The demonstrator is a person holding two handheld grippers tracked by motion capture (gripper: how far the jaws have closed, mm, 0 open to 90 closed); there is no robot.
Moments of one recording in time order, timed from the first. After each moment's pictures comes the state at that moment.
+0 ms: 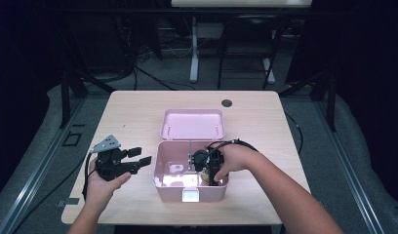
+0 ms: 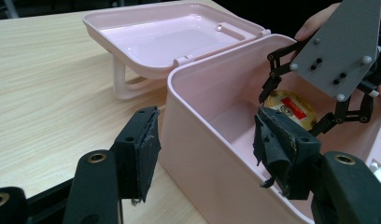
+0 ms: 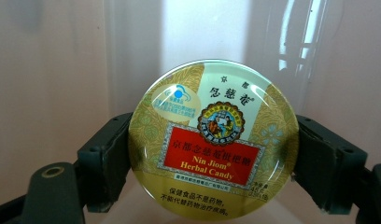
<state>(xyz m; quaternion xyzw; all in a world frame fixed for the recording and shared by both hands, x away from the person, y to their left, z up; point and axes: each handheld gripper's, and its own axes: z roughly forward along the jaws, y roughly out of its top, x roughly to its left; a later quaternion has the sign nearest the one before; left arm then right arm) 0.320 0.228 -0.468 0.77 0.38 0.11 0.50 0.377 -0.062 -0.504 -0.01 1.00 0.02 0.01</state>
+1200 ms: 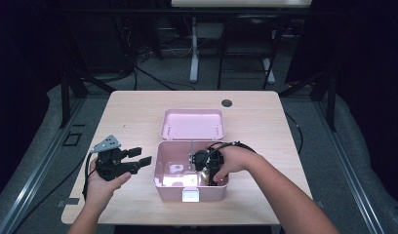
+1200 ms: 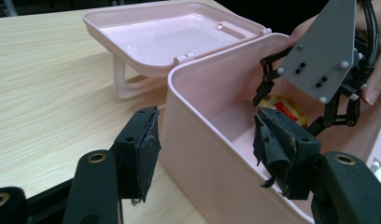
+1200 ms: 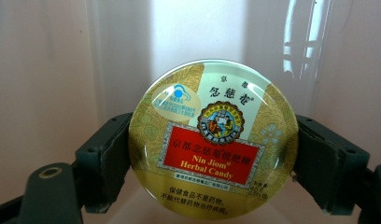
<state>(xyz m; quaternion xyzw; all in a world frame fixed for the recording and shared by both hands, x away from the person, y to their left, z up) 0.320 0.230 -0.467 0.77 0.38 0.11 0.50 0.383 -0.064 -0.517 0.01 1.00 0.03 0.00</state>
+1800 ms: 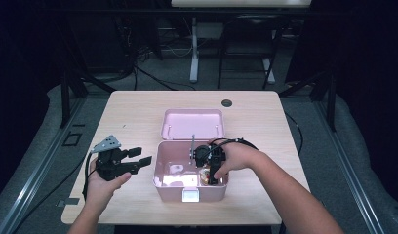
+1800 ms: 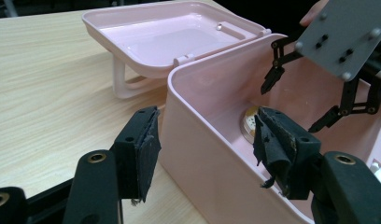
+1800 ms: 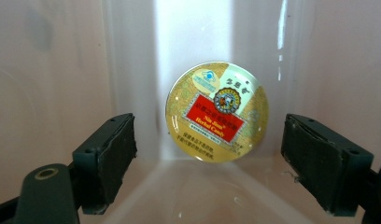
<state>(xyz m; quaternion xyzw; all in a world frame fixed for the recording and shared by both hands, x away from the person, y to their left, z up) 0.320 0.228 -0.467 0.77 0.38 0.11 0.50 0.380 -0.068 -0.490 0.03 1.00 0.05 0.01</state>
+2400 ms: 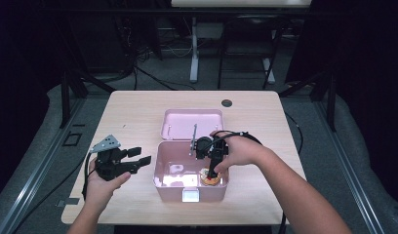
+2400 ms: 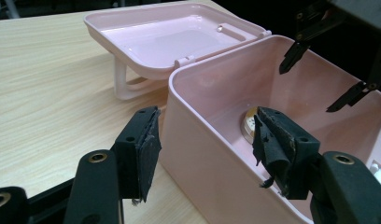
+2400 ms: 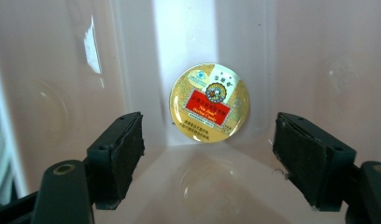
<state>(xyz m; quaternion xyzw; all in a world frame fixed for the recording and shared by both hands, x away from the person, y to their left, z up) 0.320 0.230 -0.466 0.77 0.38 0.11 0.50 0.377 -0.071 -0.449 0.06 1.00 0.06 0.02</state>
